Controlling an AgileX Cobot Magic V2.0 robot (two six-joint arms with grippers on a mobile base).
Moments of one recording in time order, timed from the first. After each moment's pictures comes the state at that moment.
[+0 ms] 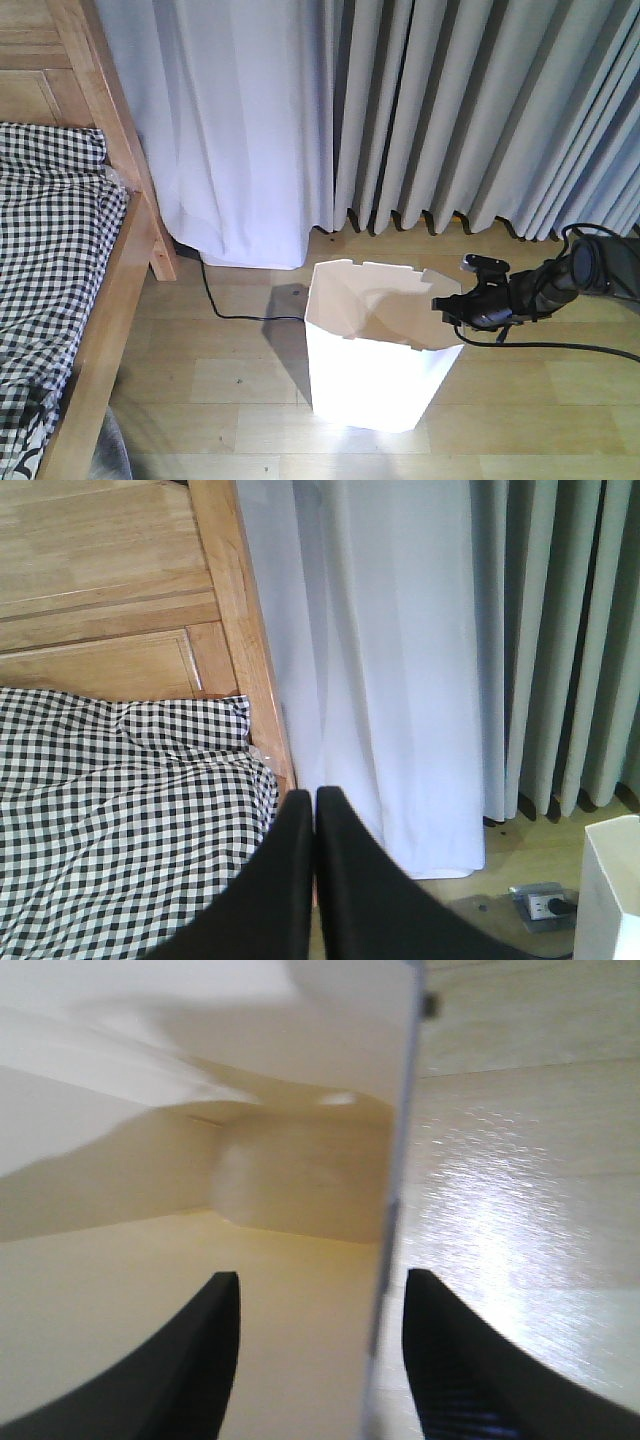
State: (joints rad) left arm 0.00 -0.02 0.03 0.15 0.27 -0.05; right arm -0.11 2.97 -1.65 1.51 0.23 -1.46
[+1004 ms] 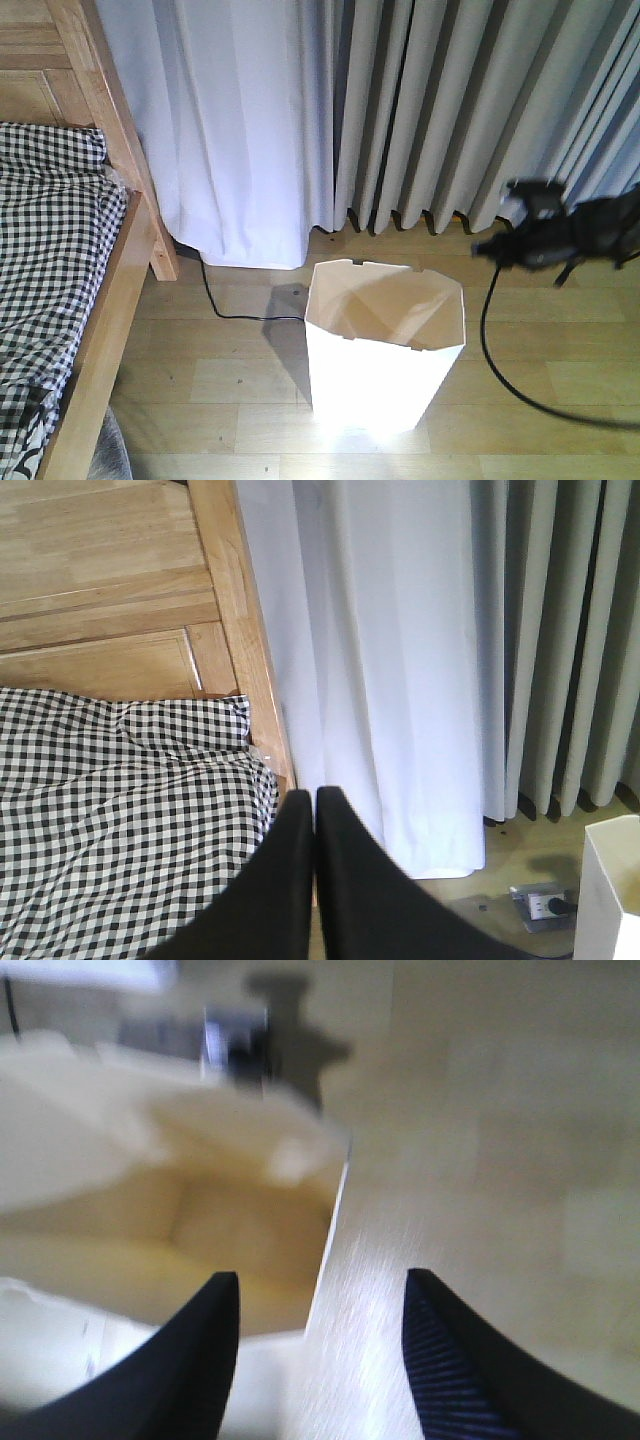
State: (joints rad) left arm 0.00 -0.02 0.03 0.15 0.27 -0.05; right arm -0.10 2.17 -1.06 1.52 0.13 -1.64
